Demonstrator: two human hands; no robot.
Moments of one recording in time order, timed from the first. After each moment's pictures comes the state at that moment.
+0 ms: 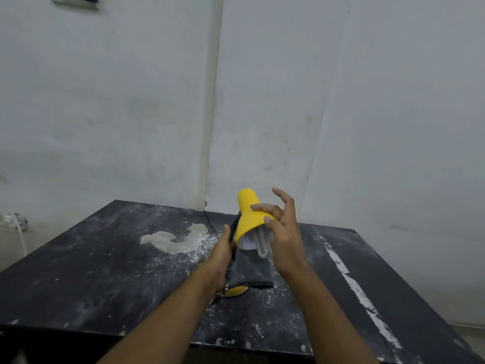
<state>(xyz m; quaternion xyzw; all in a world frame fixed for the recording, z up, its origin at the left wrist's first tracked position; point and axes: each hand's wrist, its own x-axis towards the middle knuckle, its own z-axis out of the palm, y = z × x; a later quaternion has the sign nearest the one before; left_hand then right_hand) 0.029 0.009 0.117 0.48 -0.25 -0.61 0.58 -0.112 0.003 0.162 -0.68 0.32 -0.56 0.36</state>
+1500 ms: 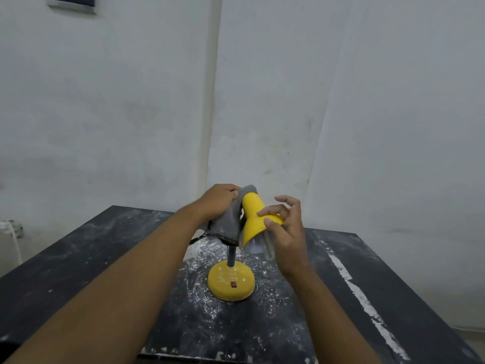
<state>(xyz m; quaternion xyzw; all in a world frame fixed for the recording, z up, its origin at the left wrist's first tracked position) 0.096 -0.082 0.211 0.59 -0.65 -0.23 0.43 -0.115 -0.030 0.158 -0.68 0.29 -0.60 0.31</state>
